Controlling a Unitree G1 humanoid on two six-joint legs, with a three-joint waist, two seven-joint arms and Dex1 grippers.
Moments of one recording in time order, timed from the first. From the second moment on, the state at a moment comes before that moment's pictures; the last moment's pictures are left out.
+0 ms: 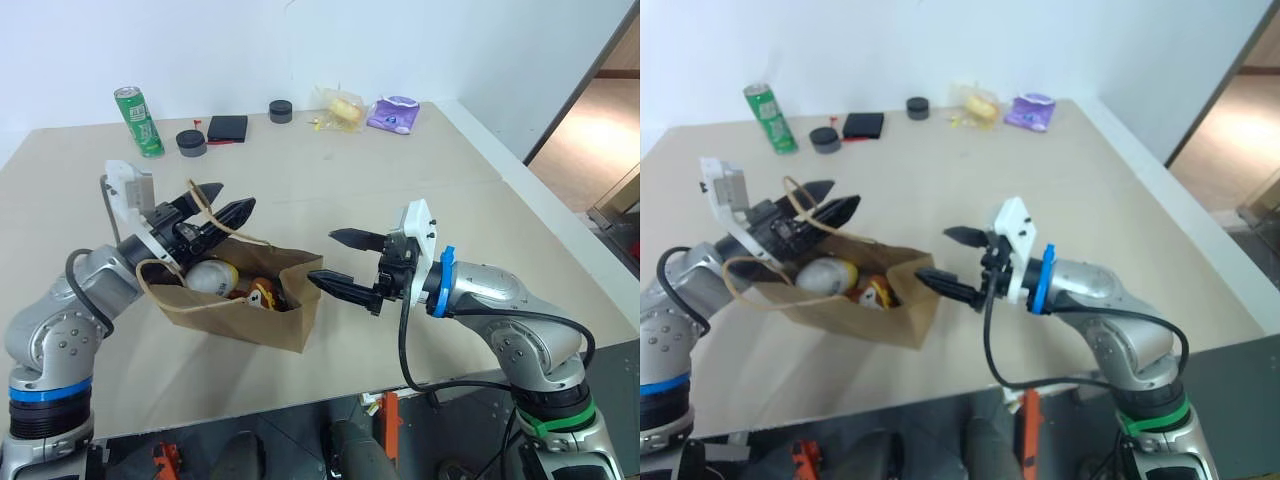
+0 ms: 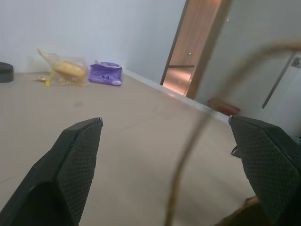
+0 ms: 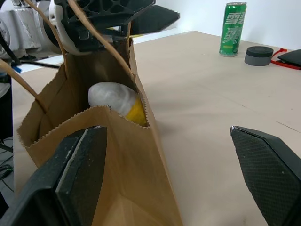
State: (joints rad) left arm -0.37 0.59 0.31 -0.35 -0.99 0.70 -0.50; right arm -0.45 -0.53 0.07 -0.48 0.66 0.72 0.70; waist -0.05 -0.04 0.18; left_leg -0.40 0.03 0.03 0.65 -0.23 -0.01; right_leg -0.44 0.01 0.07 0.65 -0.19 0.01
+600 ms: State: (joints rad) left arm -0.48 0.96 0.40 0.06 -1.02 0.80 -1.02; right arm -0.48 -0.54 0.02 -0.47 0.75 0.75 0.74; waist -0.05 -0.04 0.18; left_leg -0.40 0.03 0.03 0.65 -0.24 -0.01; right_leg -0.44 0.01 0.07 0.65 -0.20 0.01
